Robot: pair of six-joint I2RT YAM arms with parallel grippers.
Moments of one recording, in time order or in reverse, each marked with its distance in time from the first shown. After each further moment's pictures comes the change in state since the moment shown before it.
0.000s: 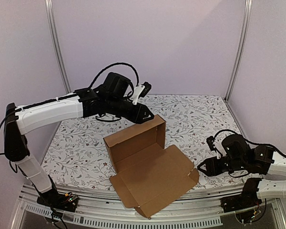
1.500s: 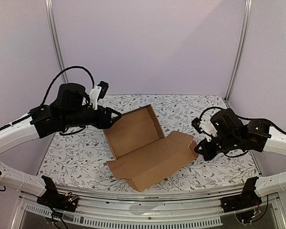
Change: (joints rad) left arm 0.045 -0.517 -0.420 0.038 -0.264 -0.063; right arm 0.028 0.299 0.380 -0.143 0.027 -0.270
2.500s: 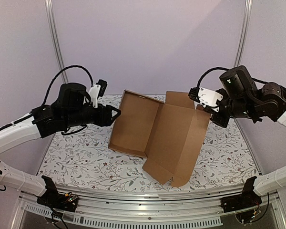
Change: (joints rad) left arm 0.008 0.008 -0.009 0.038 -0.073 -0.014; right arm 0.028 0.139 0.597 -0.304 0.364 -0.788
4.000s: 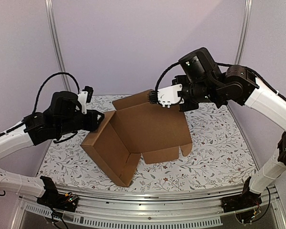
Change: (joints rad) left arm 0.015 -0.125 -0.100 -0.081 -0.163 -0.064; right arm 0.128 0.378 0.375 0.097 0.050 -0.595
